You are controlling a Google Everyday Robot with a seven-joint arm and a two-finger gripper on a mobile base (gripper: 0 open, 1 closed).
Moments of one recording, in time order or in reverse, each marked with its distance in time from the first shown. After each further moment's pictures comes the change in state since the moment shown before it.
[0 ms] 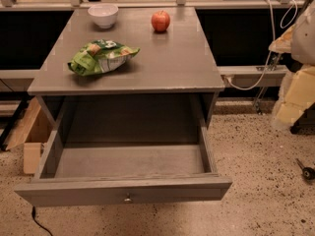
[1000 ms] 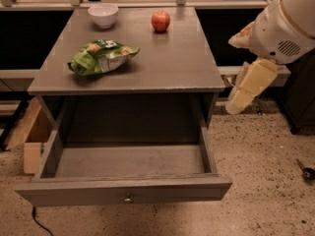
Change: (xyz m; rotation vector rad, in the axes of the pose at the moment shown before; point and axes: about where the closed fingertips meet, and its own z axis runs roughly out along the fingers) arm -0.066 -0.025 0.034 -0.021 -0.233 -0.042
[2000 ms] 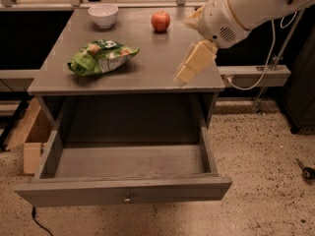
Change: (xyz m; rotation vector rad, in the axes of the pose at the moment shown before) arm -0.103 -0.050 0.051 0.035 -0.293 -0.055
